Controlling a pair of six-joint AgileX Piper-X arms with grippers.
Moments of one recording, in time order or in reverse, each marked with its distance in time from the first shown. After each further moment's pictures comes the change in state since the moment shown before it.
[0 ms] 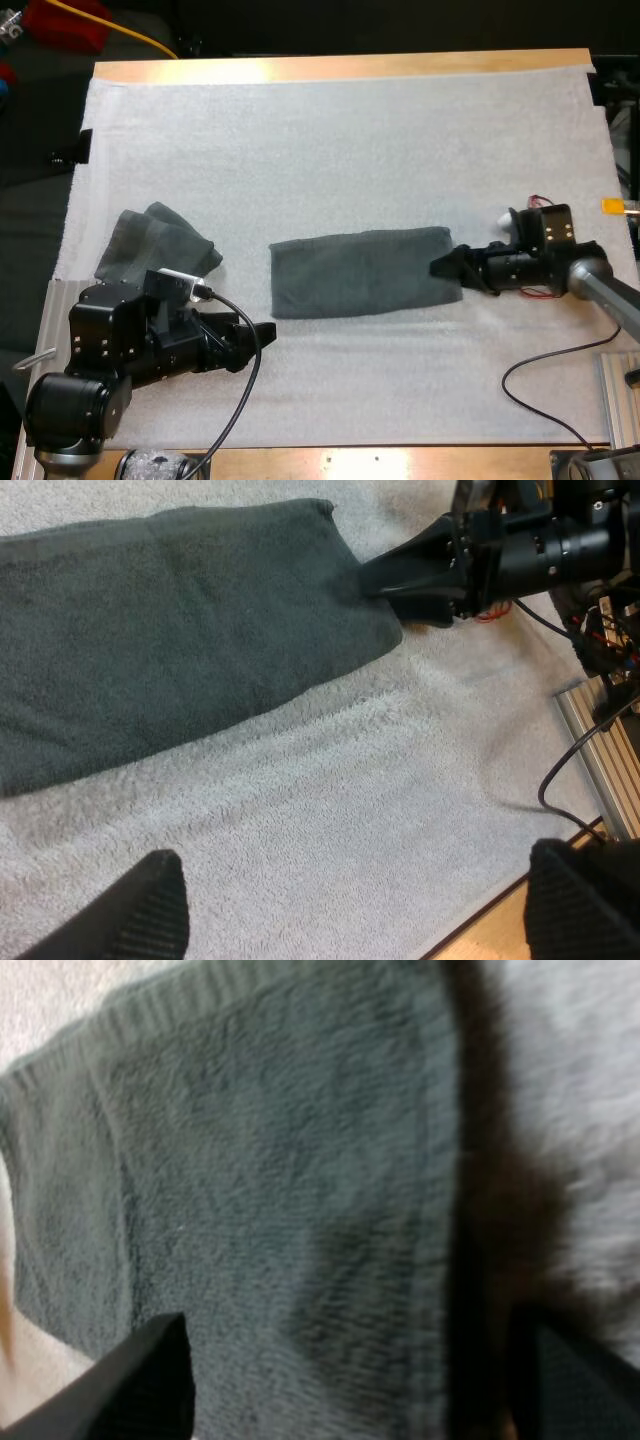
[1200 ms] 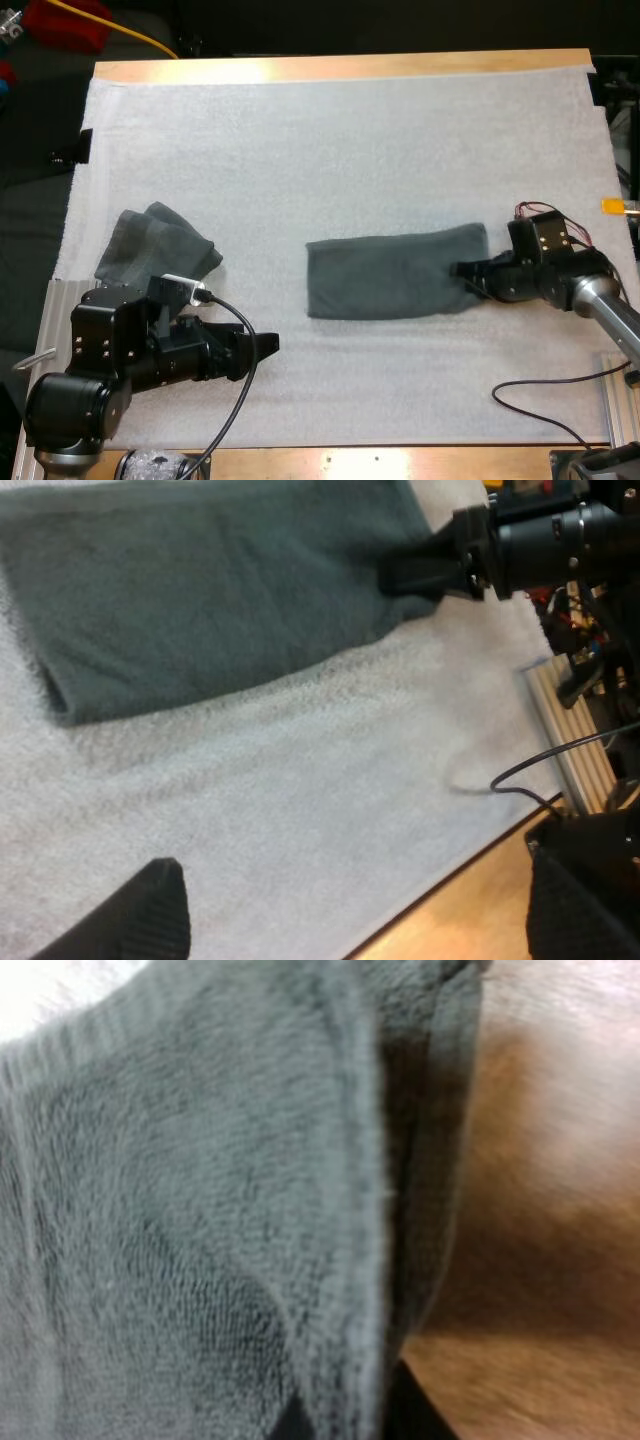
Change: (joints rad) left arm 0.000 0.000 0.000 0.054 0.067 -0.004; right arm 0.083 -0.243 -0.001 0.302 0.490 0.003
